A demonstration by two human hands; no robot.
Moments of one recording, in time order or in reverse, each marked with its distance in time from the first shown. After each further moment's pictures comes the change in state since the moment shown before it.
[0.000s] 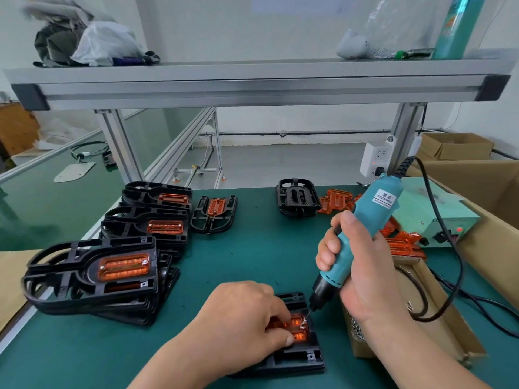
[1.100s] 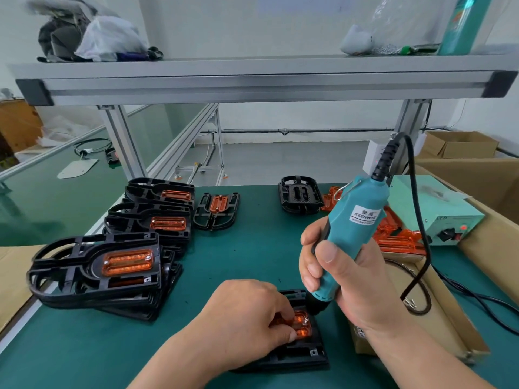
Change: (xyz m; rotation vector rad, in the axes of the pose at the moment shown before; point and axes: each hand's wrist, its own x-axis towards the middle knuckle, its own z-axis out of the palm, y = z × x) left_hand 0.003 -0.004 0.009 0.012 0.009 -0.009; right_hand -0.017 -0.002 0.010 -0.206 -0.420 -0.092
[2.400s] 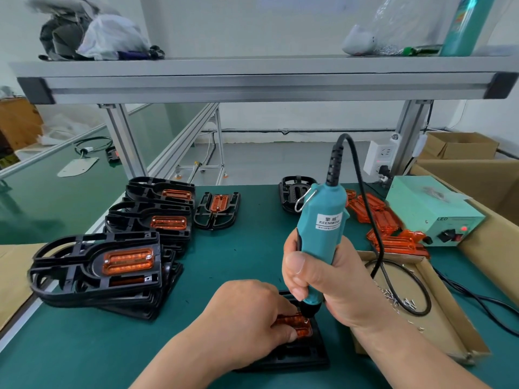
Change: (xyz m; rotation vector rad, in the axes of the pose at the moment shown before) left_hand -0.001 0.007 -0.008 0.080 -0.092 0.016; right_hand 0.008 0.008 0.008 -0.058 -0.197 0.062
